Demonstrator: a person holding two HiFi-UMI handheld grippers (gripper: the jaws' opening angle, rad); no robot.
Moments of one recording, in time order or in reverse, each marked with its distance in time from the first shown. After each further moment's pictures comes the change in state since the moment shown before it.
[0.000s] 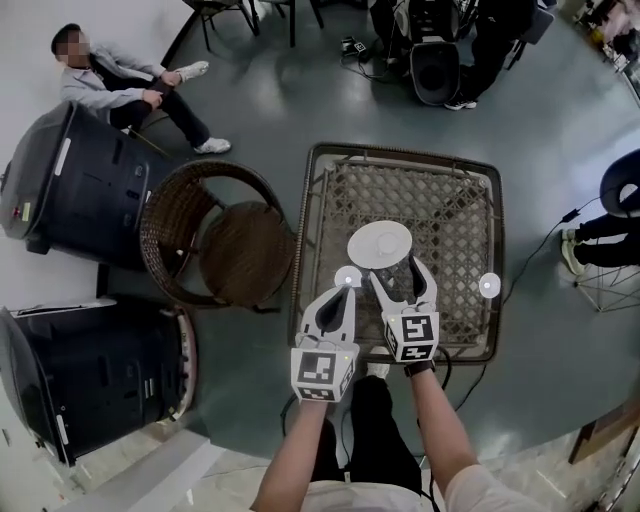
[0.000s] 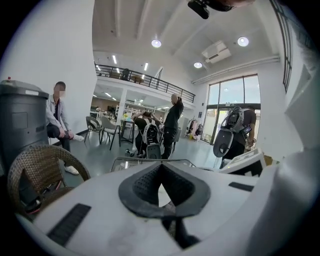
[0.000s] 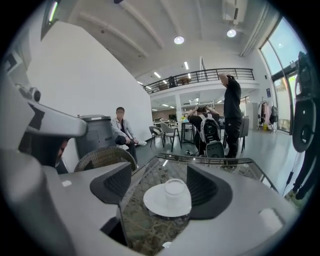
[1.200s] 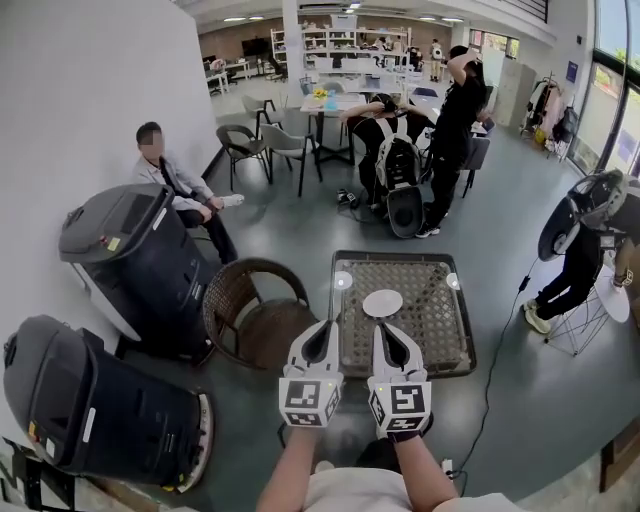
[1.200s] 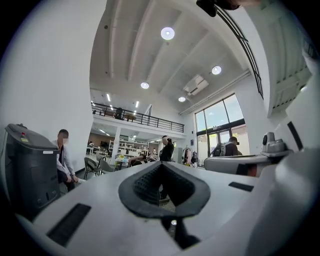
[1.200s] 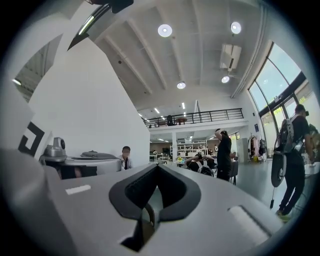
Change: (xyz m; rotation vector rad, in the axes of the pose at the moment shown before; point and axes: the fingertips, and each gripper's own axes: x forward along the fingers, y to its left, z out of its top) left arm -0.308 -0.004 0.176 0.135 -0.396 -0.042; right arm -0.287 0.255 0.222 -0.086 -0.408 -0.111
